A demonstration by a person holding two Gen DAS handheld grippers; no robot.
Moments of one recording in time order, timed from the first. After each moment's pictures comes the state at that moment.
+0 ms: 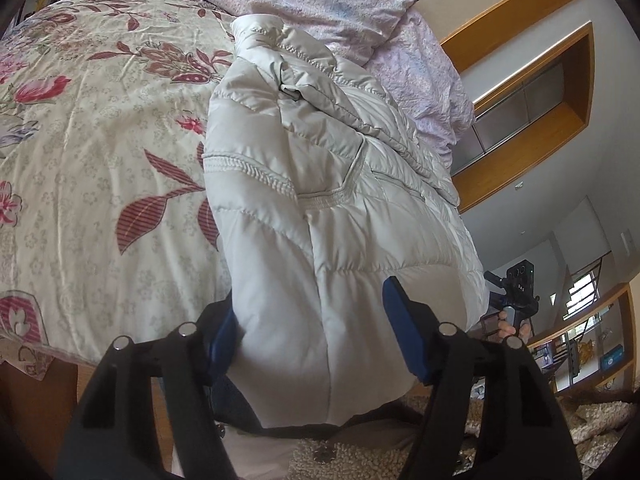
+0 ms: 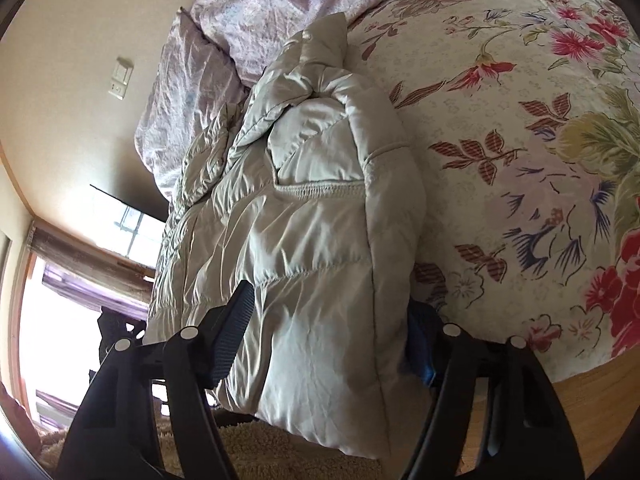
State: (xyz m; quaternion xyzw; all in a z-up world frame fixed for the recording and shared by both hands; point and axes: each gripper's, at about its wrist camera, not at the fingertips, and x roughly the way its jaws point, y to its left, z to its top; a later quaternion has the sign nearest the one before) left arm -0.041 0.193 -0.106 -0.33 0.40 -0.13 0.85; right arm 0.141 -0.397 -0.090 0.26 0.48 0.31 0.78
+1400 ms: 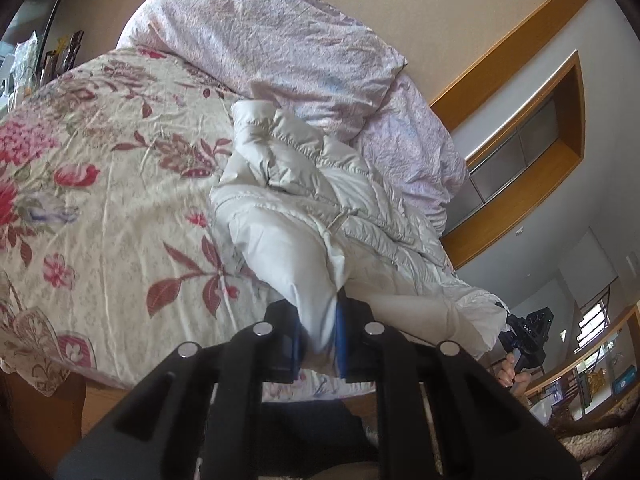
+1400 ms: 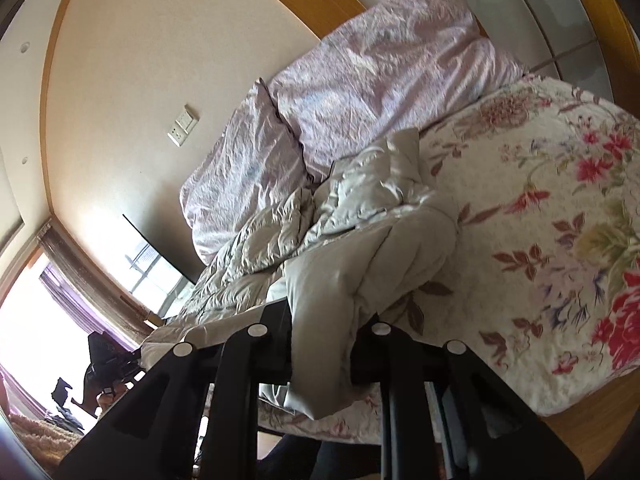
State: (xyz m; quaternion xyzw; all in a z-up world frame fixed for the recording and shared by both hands) left arm -0.047 0.209 -0.038 -0.33 0.29 -0.07 0.89; right arm 0.111 -0.363 -0.013 0.26 0.27 0.29 0.88
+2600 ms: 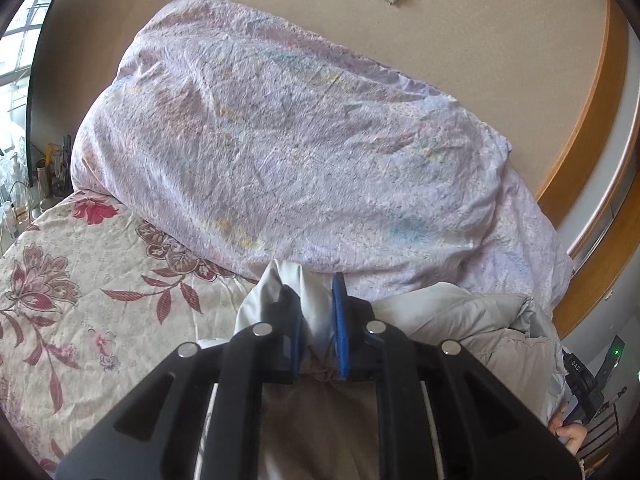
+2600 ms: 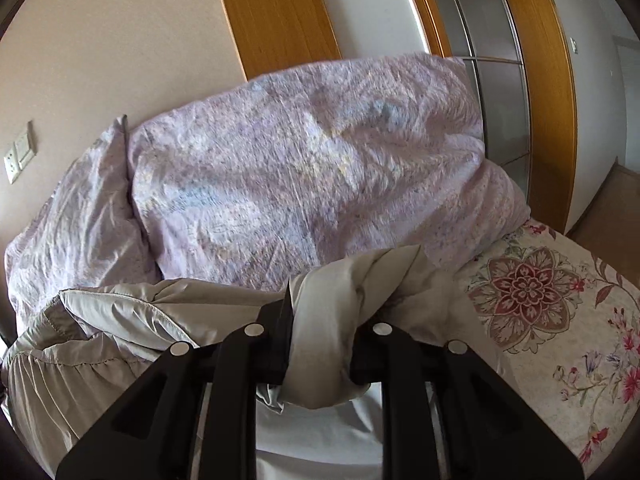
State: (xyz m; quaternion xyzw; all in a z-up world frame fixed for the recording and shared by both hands) left arm 0.273 0.273 0.010 -0.27 0.24 0.10 0.93; right arm 0.398 -0.208 0.035 0.16 0.24 0.00 0.96
